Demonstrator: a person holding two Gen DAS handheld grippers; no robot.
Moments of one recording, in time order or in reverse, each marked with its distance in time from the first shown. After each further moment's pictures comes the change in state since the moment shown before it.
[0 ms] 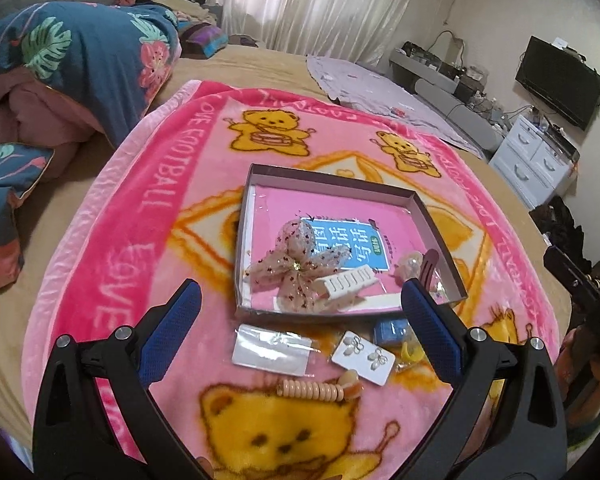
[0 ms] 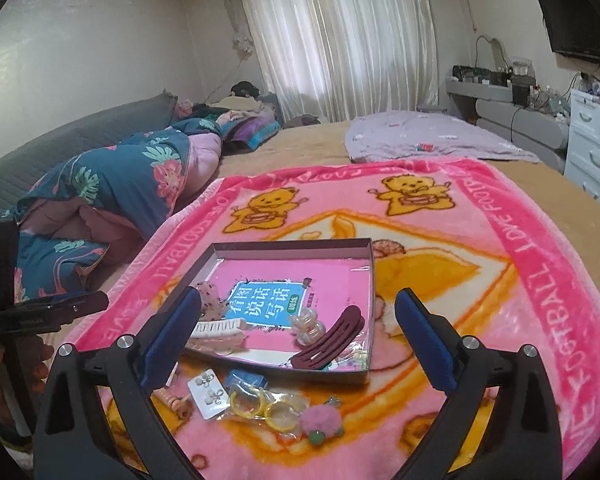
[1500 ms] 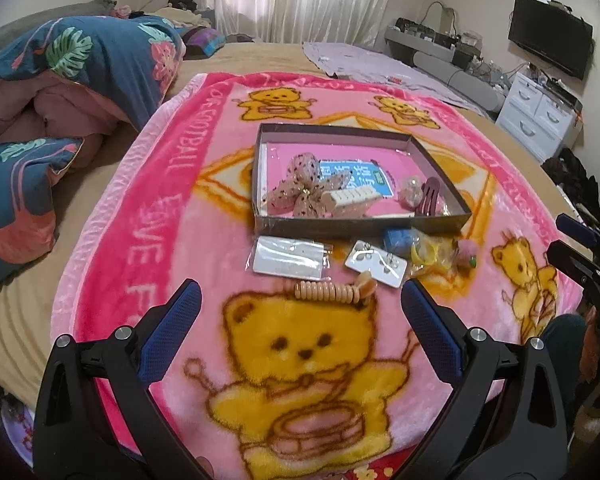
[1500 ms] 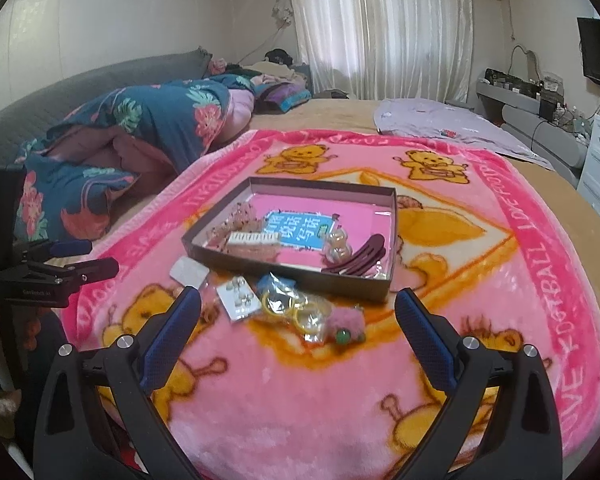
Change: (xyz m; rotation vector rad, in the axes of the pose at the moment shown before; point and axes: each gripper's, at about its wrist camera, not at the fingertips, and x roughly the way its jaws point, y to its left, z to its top) left arm -0.040 -0.014 -0.079 0.120 0.036 0.092; right arm -0.042 0.038 -0.067 -0.144 0.125 0.040
